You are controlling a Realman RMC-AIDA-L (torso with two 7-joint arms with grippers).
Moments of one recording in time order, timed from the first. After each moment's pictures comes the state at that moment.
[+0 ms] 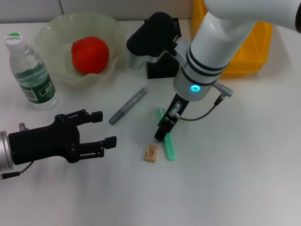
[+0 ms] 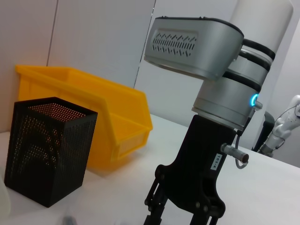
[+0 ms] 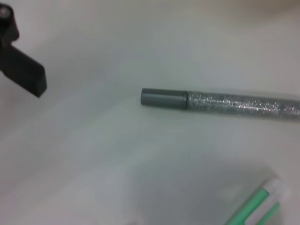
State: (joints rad) left arm -0.38 -2.06 0.70 0.56 1.94 1.64 -1.19; right arm 1.21 2.09 -1.91 -0.53 -2.22 -1.14 2.72
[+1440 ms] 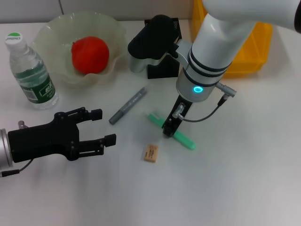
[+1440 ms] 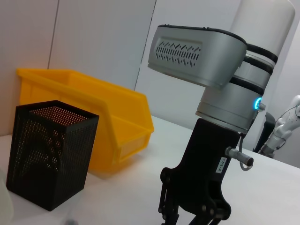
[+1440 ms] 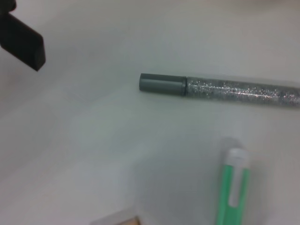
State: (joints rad) left arm -0.39 -2.06 0.70 0.56 1.94 1.64 -1.19; right arm 1.21 2.09 -1.91 -0.53 -2.24 -1.17 2.72
